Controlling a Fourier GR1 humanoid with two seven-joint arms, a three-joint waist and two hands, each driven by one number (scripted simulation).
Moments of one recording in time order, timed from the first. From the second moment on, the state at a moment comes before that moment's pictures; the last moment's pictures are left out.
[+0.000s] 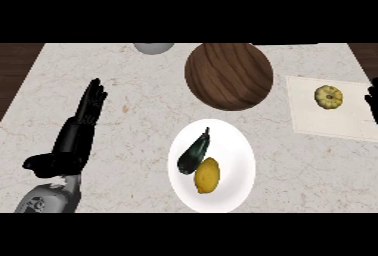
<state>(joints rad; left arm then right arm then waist) -0.15 0.30 -0.21 -1.60 0.13 0.24 -0.09 -0.05 -0.57 -0.03 -1.67 -0.13 -0.17 0.12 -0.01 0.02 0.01</state>
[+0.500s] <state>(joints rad) -0.13 0.28 -0.22 -1.56 0.14 0.24 -0.01 0.06 -0.28 0.22 -1.67 0.27 -0.61 0.29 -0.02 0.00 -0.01</state>
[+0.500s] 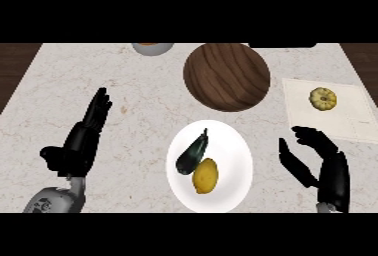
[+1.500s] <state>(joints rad) -0.14 0.25 -0.22 -1.54 0.14 0.25 0.04 0.36 -0.01 0.57 -1.68 0.86 -1.24 0.39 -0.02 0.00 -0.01</state>
